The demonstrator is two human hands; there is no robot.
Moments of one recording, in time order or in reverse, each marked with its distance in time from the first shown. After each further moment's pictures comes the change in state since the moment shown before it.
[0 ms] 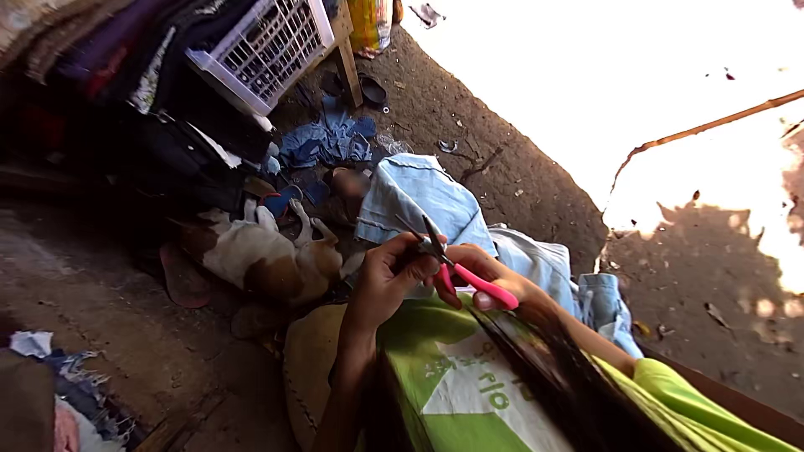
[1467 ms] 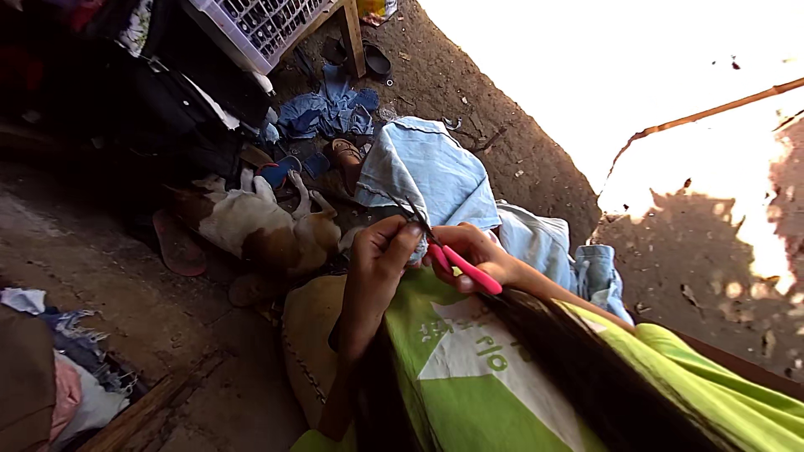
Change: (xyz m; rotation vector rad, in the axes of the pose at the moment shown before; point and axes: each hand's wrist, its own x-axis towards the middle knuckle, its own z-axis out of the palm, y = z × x) left_hand -0.041 0.017 0.005 -0.002 0.248 -0.026; right_hand 0.003 0.012 0.036 -0.061 -0.021 -0.016
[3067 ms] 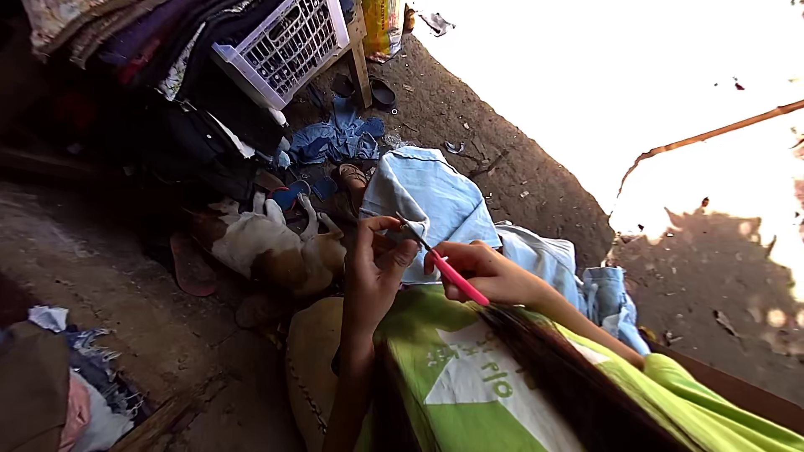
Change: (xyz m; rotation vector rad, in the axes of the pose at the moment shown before) left_hand 0.011 -0.020 -0.011 0.424 0.063 0.272; right_hand -0.009 -0.025 -0.012 -0.293 0.043 0.144
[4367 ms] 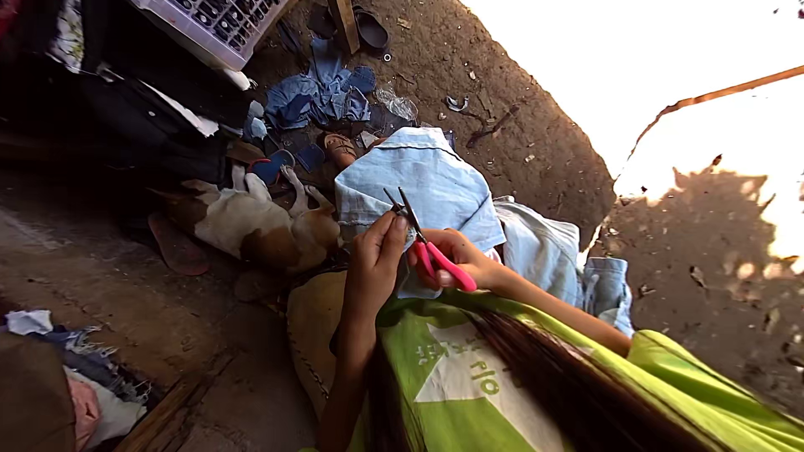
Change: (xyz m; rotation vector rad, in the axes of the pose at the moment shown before) left_hand 0.047 -0.020 0.019 -0.041 -0.094 -0.318; right_hand 0.034 0.060 -0.009 0.487 0.049 -0.045
